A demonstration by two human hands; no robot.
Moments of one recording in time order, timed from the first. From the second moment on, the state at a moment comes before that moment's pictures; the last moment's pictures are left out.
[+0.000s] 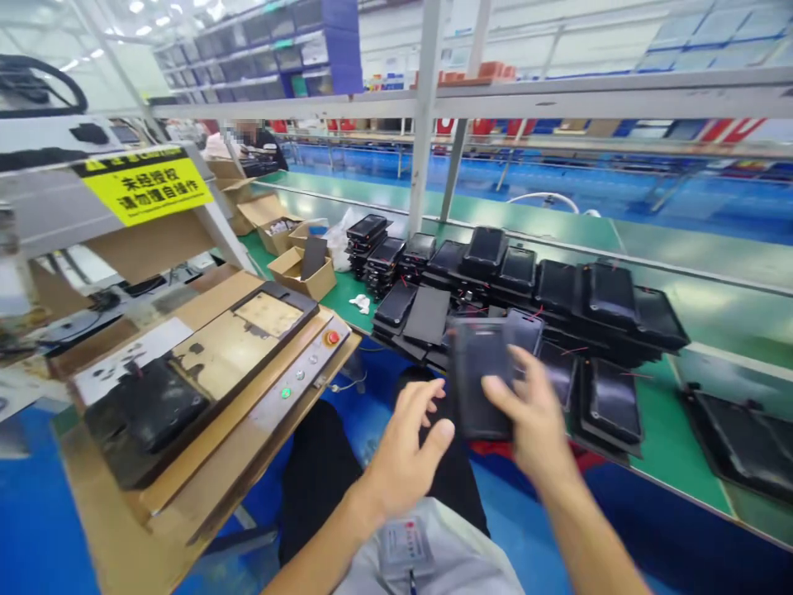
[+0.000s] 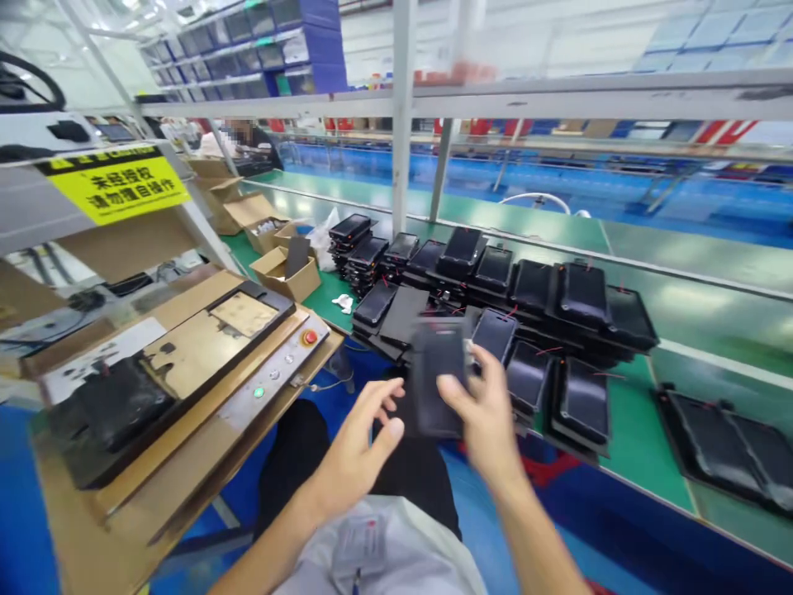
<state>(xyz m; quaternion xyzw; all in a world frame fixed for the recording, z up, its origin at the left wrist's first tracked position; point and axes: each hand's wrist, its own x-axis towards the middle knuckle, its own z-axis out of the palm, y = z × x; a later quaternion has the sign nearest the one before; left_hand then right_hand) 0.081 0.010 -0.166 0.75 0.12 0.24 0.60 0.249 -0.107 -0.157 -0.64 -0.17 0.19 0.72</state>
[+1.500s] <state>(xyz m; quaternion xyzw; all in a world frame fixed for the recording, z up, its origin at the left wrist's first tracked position) -0.218 0.069 -0.142 0.22 0.52 0.68 0.47 -0.045 0.203 -0.100 -0.60 -0.79 0.09 0.09</state>
